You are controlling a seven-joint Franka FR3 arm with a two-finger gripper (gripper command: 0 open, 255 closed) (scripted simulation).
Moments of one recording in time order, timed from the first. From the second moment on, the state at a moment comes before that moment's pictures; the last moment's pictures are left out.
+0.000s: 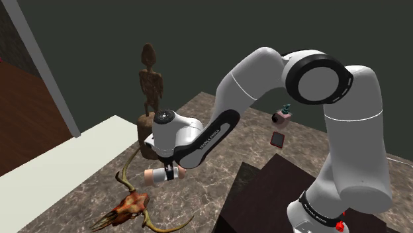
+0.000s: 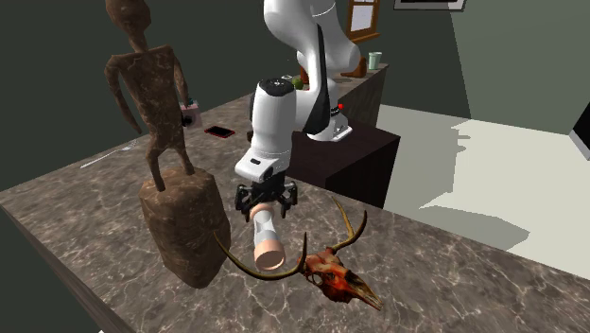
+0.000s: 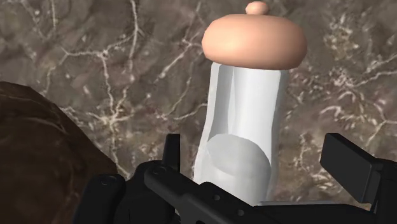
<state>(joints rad) 0.30 0.54 0.23 -2.02 -0.43 2.56 -0.28</state>
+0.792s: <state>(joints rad) 0.32 0.63 0.20 -1.97 -0.47 2.62 -0.26</state>
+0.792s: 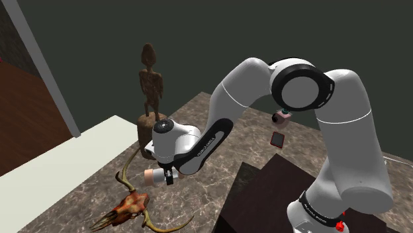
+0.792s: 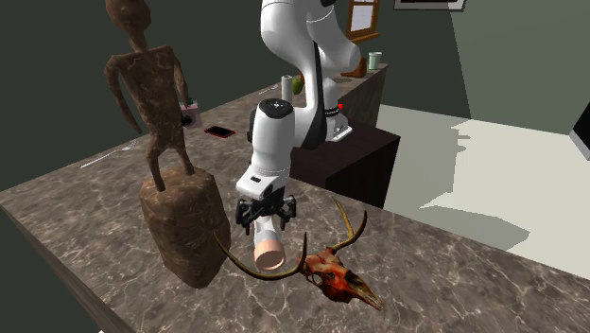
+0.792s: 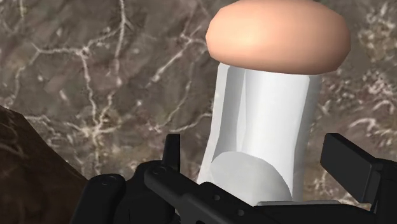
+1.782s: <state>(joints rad) 0.31 0.61 0.21 -1.98 -0.46 2.61 -0.27</state>
